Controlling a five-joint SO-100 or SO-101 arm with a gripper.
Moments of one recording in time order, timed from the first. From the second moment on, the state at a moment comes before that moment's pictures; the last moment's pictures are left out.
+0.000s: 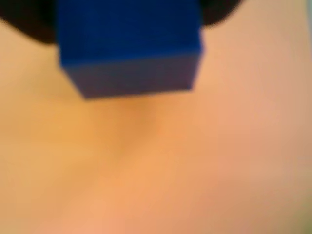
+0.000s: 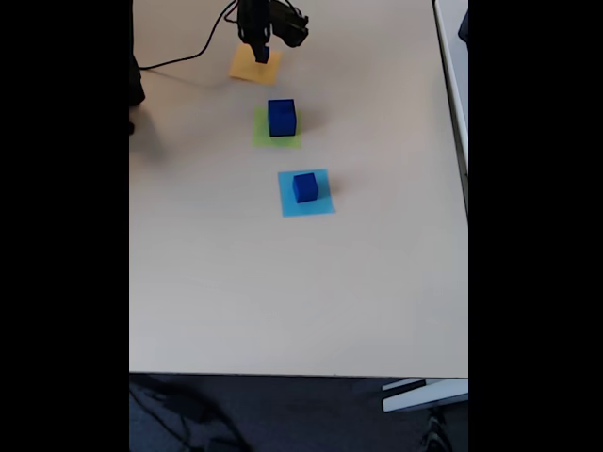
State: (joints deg) arm -26.2 76.3 93.6 59.1 120.8
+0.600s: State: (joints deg) arm -26.0 76.3 95.1 58.7 123.2
